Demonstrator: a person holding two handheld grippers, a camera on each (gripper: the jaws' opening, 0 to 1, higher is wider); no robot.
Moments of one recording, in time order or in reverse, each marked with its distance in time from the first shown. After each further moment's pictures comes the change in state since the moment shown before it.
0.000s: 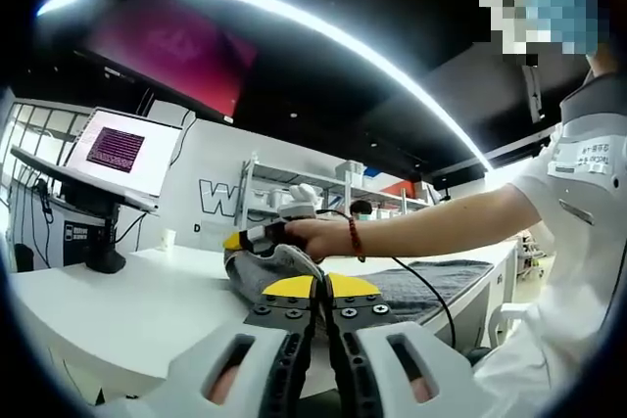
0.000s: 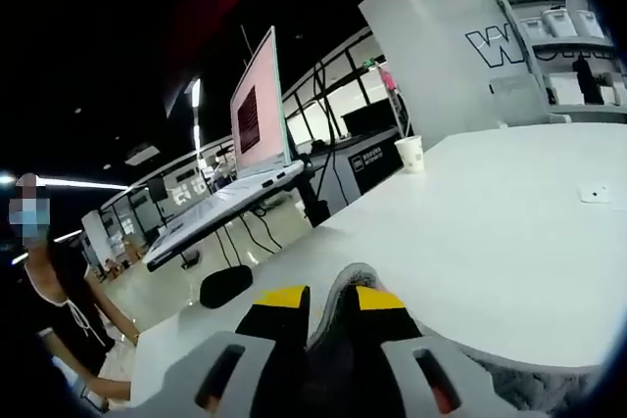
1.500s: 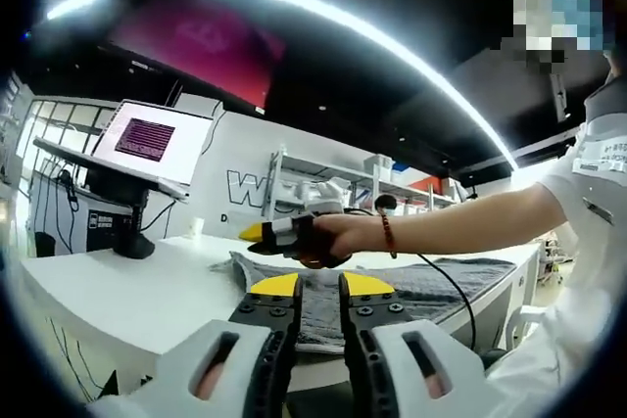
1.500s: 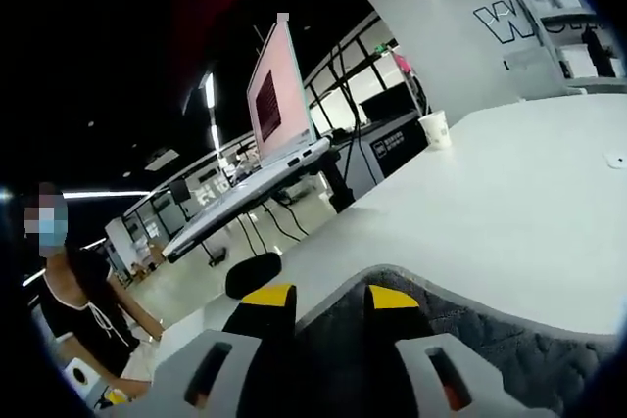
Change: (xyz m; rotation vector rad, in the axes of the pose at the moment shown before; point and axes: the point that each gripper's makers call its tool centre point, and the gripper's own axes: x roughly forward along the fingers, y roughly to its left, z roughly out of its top) left arm -0.008 0.006 -0.003 -0.001 0.004 0.018; right arm 0.028 0.032 -0.012 0.103 0.041 0.114
